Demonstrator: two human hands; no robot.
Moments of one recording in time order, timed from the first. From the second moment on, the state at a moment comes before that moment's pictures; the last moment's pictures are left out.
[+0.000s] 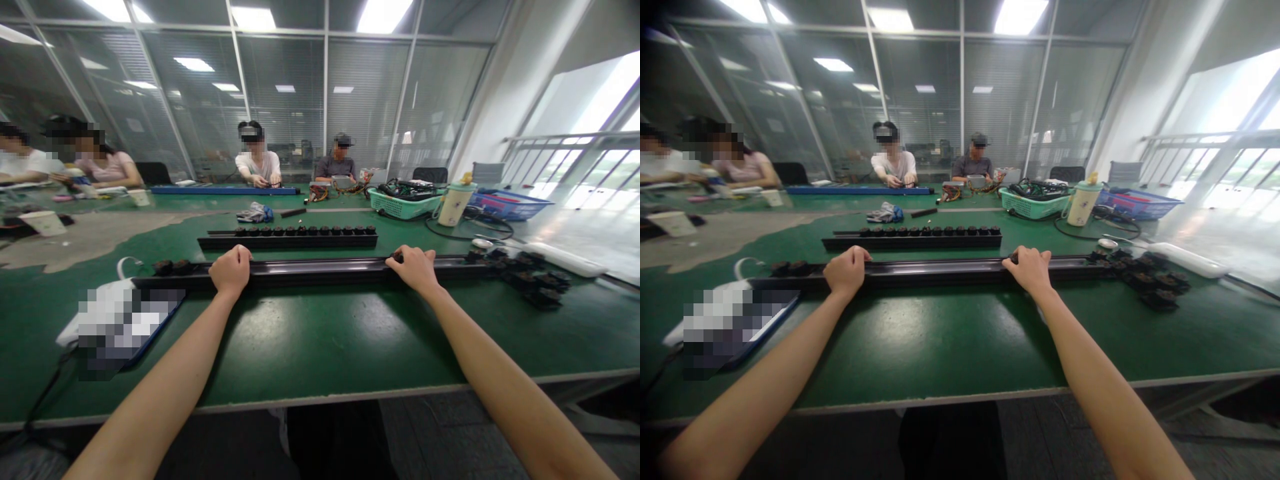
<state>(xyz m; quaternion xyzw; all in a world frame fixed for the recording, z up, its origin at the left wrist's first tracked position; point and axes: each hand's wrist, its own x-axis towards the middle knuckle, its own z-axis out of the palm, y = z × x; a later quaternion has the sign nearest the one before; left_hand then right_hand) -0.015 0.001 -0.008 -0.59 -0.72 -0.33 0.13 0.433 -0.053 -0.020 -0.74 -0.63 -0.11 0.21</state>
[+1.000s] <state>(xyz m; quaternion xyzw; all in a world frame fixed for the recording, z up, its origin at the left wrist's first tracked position) -0.014 -0.001 -0.007 -0.59 -0.72 -0.33 0.12 0.441 -0.056 -0.015 -0.80 -0.55 -0.09 0.23</state>
